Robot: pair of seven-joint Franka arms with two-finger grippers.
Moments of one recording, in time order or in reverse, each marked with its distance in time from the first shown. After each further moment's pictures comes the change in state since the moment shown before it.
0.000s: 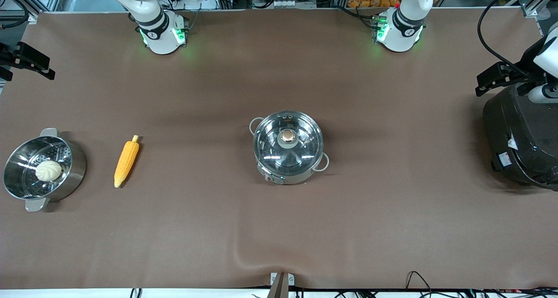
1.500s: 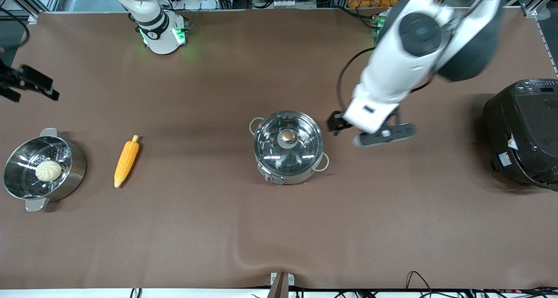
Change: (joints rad) left arm -0.395 0.380 -0.127 0.149 0.010 0.305 -0.756; right arm -0.016 0.033 -0.017 -0.120 0.064 0.224 0.003
